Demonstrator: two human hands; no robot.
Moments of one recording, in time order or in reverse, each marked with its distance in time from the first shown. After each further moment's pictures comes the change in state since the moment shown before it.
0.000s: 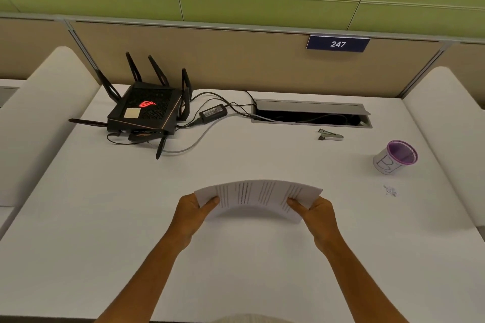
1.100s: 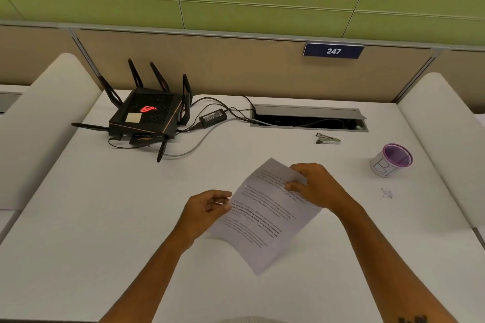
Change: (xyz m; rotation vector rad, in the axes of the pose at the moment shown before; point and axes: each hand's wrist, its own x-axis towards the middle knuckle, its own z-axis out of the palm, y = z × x) left_hand -0.009 0.012 0.005 0.152 -0.207 0.076; right_hand 0.031 -0.091 -0.008 -0.792 -0.382 -0.362
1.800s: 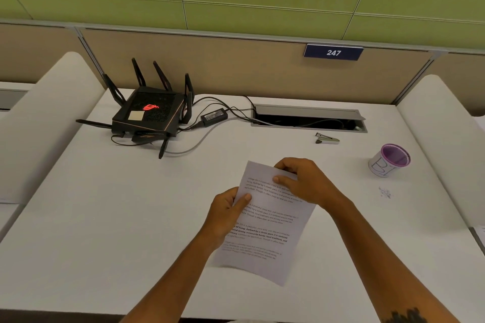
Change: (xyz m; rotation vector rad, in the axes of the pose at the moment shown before) left_hand -0.011 0.018 0.061 -0.135 -0.011 -0.049; right_hand -0.003 -0.027 0.006 -0.031 0.013 -0.076
